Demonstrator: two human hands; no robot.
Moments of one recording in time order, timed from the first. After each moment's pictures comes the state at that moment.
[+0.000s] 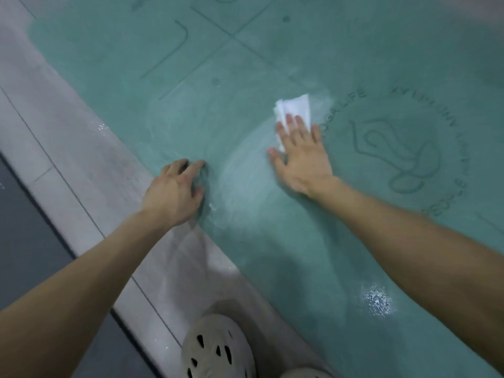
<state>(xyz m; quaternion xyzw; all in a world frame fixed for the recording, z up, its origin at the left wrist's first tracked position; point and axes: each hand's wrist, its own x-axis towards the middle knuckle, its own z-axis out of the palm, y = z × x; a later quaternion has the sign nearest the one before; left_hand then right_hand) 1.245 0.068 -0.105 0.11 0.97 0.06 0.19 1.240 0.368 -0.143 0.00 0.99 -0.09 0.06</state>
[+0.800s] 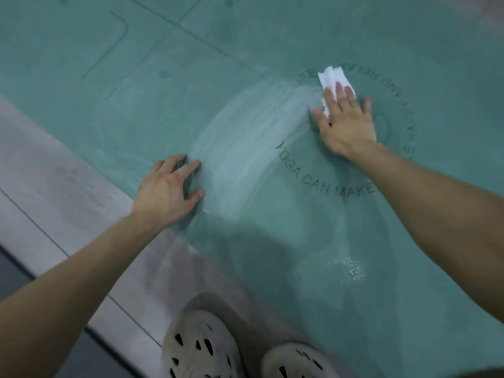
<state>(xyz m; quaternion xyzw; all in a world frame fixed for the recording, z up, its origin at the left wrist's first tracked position) 1.255 0.118 -0.115 0.21 0.96 0.09 0.15 1.267 0.517 -0.127 0.18 0.98 -0.04 0.09</state>
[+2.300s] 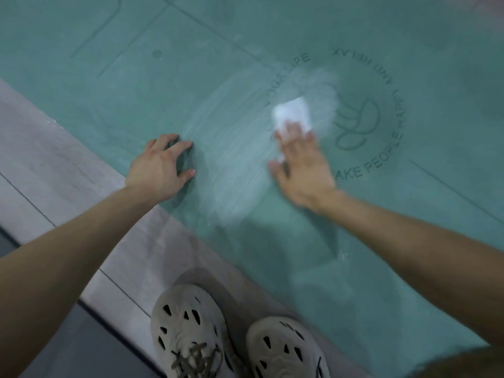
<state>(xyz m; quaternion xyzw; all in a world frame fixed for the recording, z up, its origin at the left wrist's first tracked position) 1.255 0.119 -0.121 0.18 0.97 0.08 0.15 1.366 0.421 -0.142 0.02 1.00 -0.09 0.04</state>
